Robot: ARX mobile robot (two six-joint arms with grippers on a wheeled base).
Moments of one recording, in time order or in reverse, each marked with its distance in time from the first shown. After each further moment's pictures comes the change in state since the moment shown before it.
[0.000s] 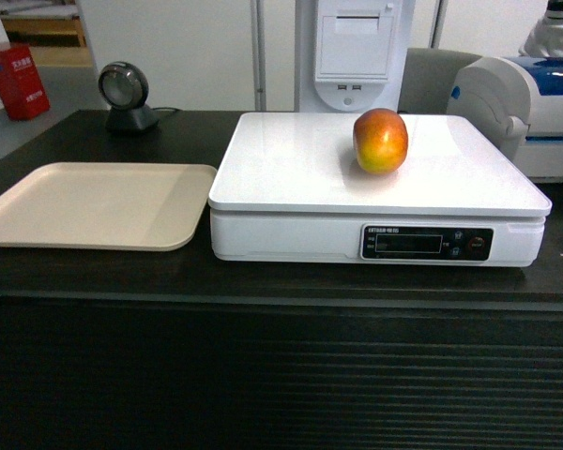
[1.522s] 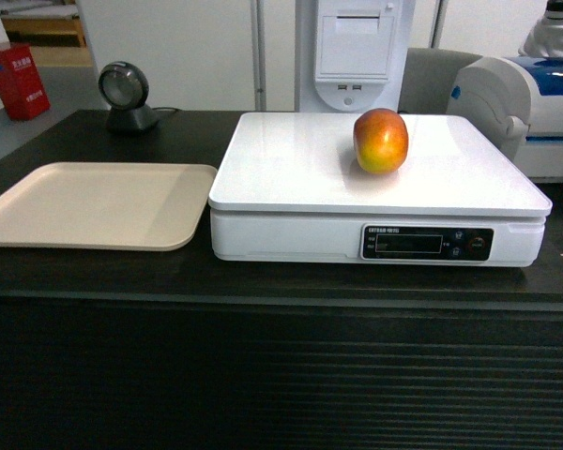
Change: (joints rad) left arm 0.000 0.000 0.000 0.000 0.000 0.001; right arm 0.000 0.000 0.000 0.000 0.000 0.000
